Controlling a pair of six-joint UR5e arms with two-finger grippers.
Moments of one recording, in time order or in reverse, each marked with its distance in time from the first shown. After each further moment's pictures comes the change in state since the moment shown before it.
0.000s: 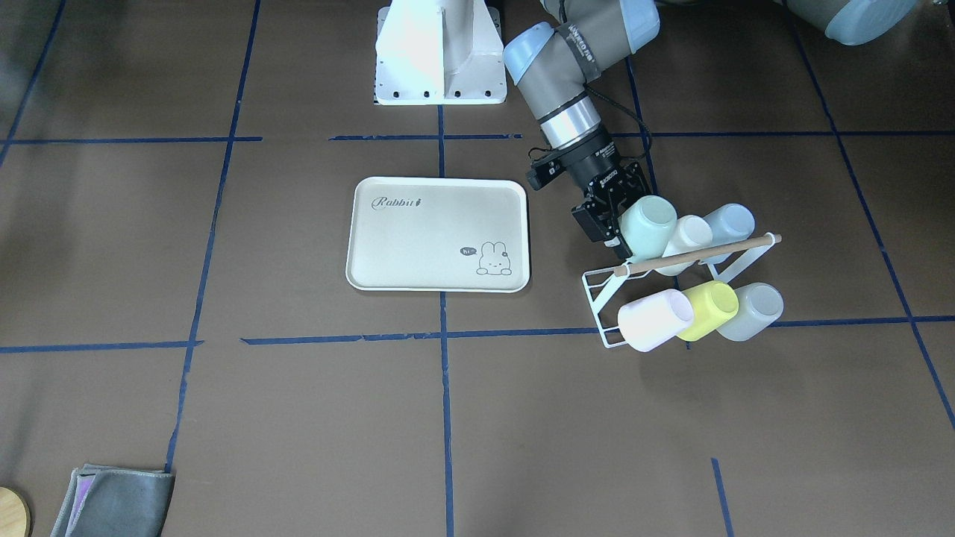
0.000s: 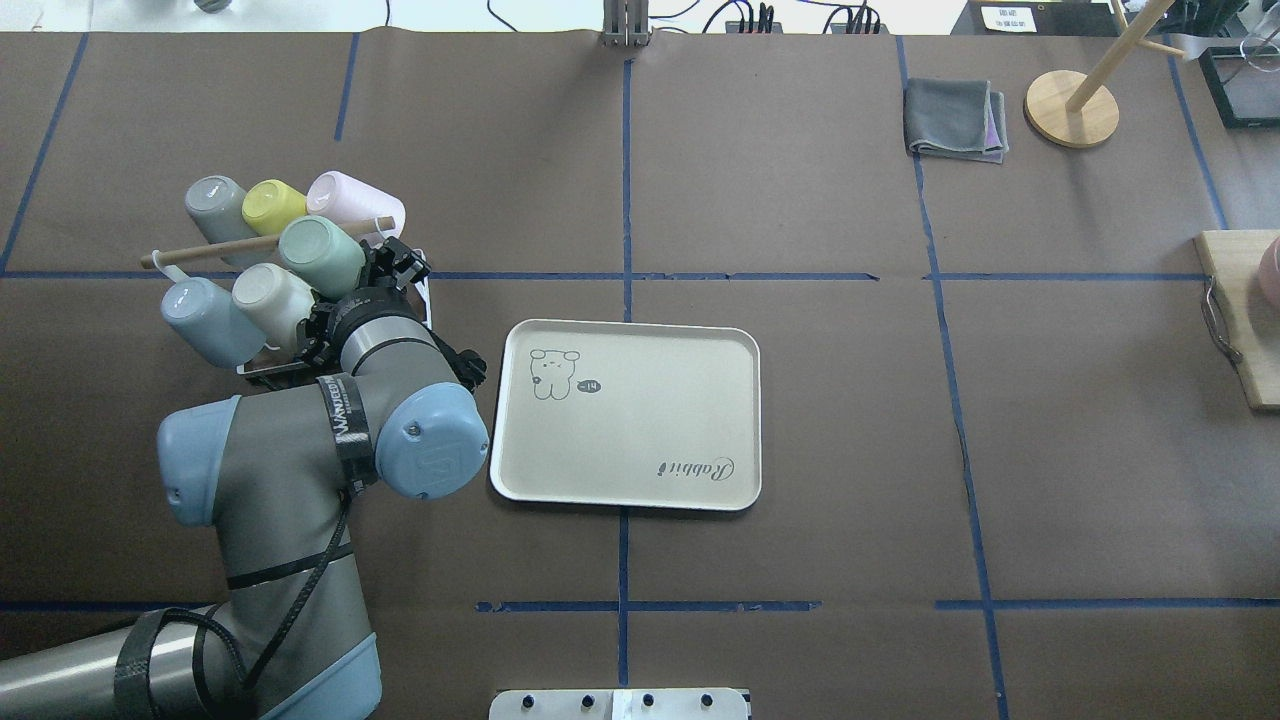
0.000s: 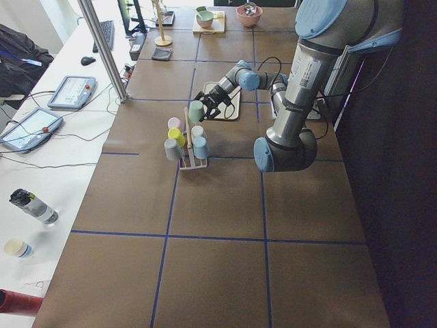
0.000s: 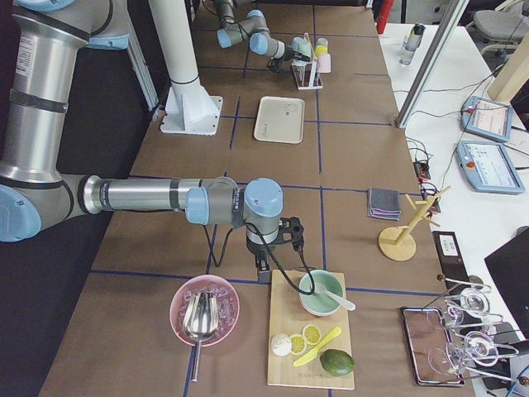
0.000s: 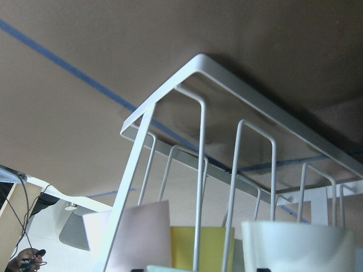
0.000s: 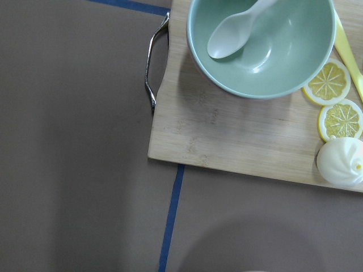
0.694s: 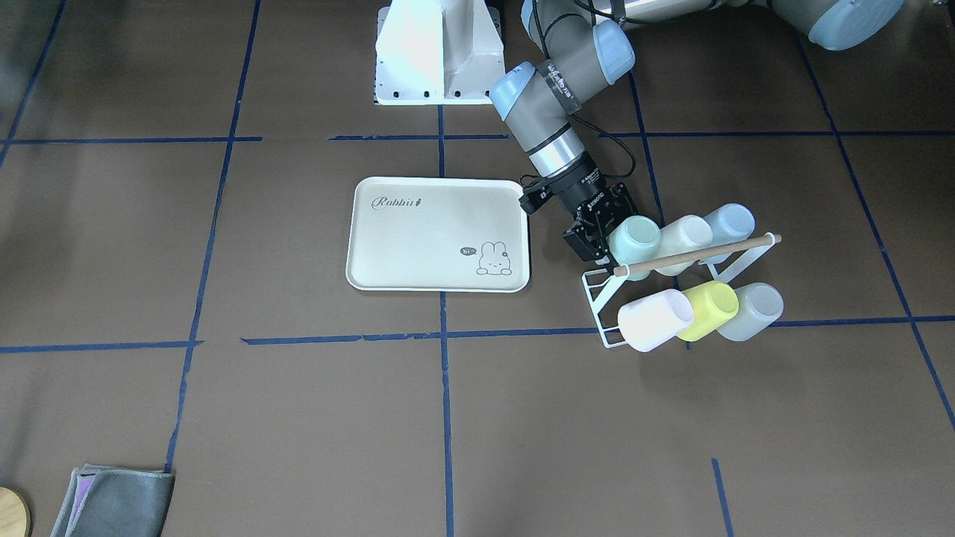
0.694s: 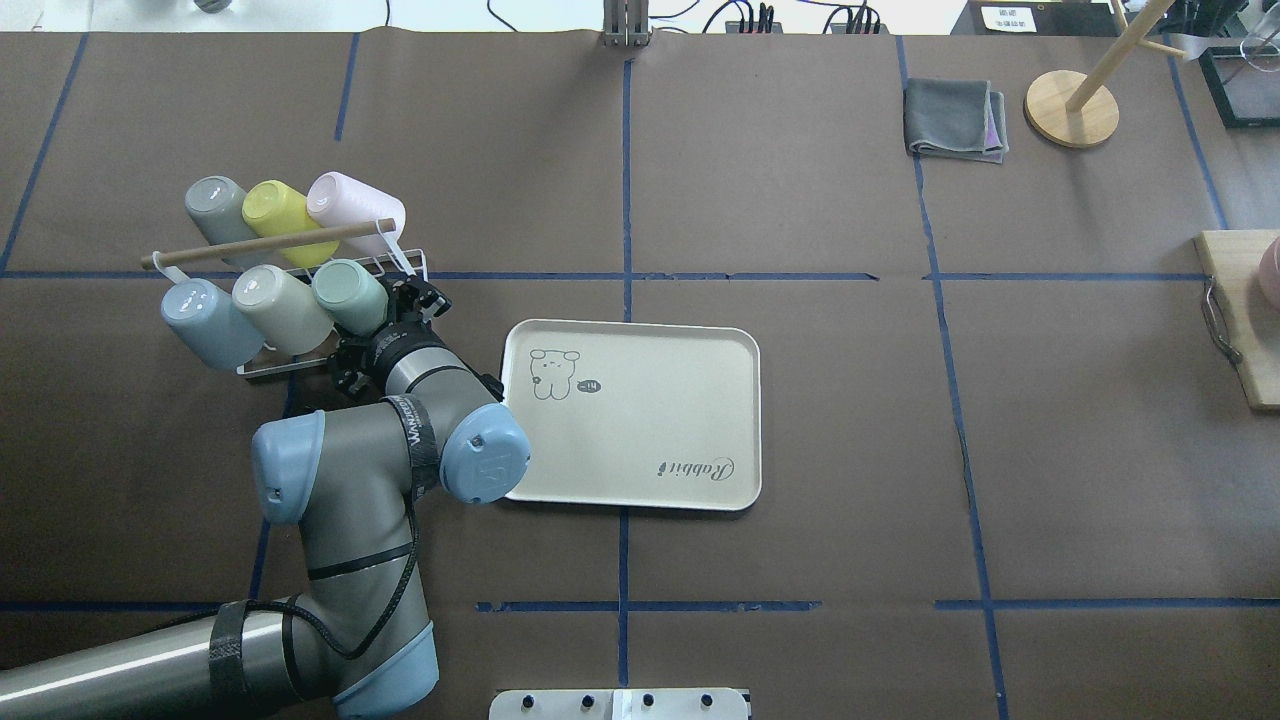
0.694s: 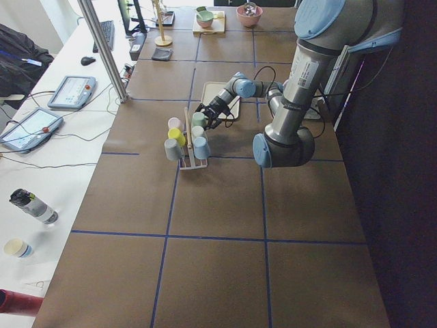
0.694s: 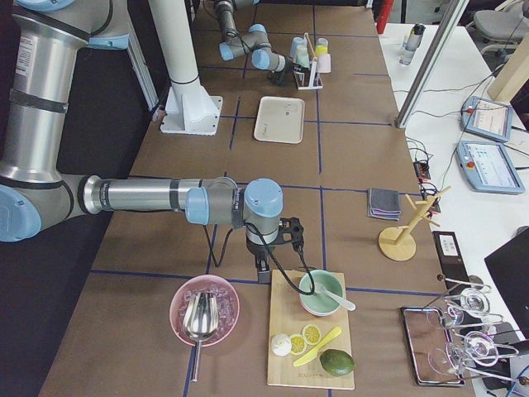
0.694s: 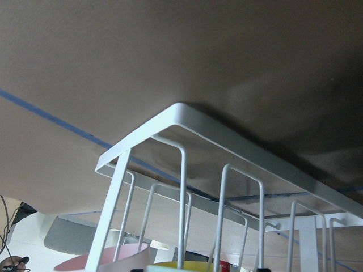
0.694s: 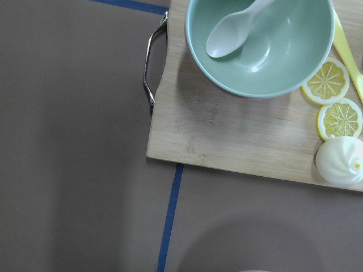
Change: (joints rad) left arm 0.028 -0.054 0.205 -0.011 -0.007 -0.091; right arm 0.000 0.000 -0.002 -0.001 -0.003 0.000
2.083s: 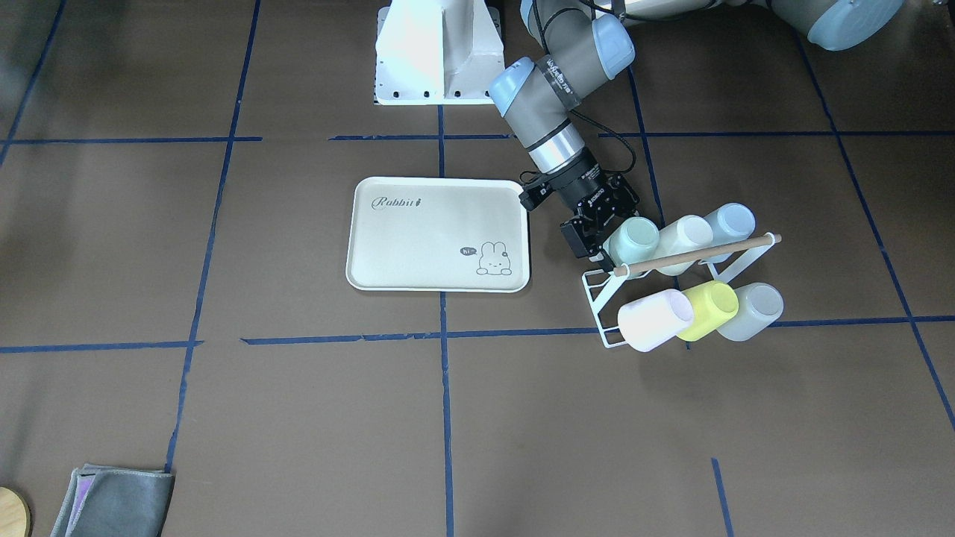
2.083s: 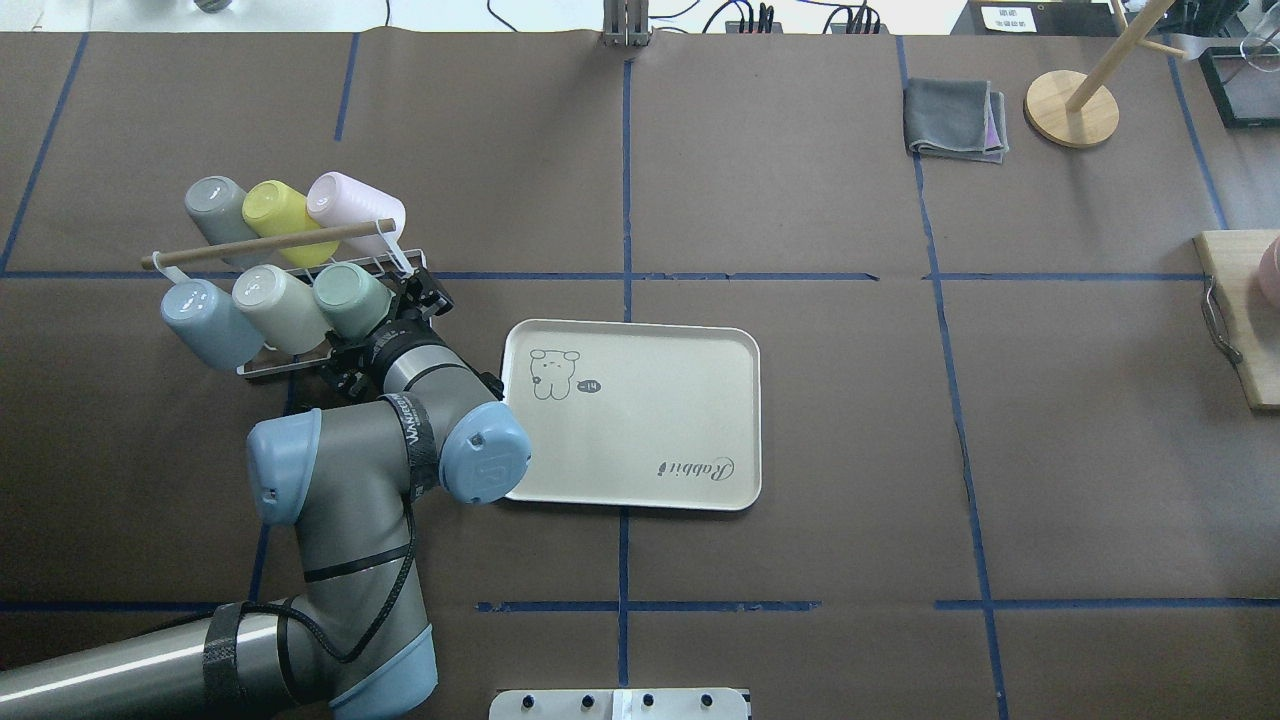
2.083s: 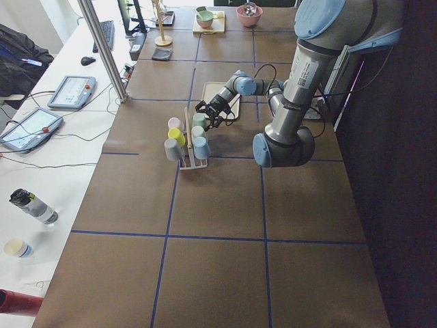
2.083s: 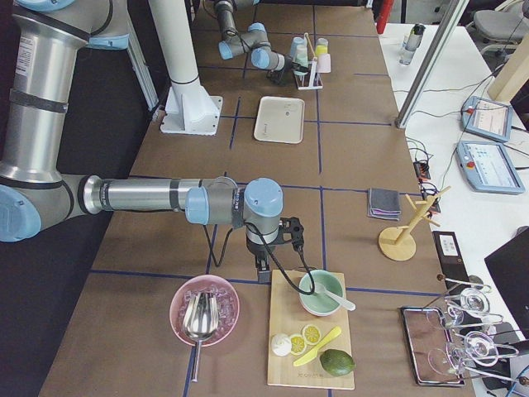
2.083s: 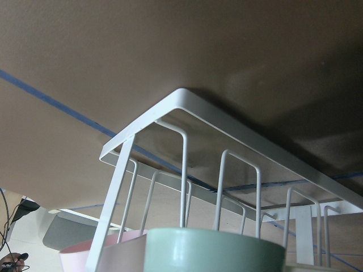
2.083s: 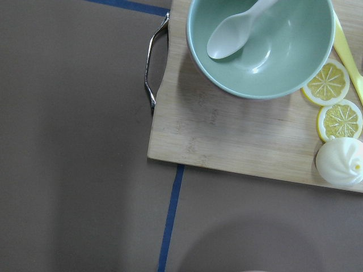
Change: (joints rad) left arm 0.004 -0.003 0.003 0.019 -0.017 -0.013; right arm 0.000 0.000 0.001 0.000 0.000 0.000
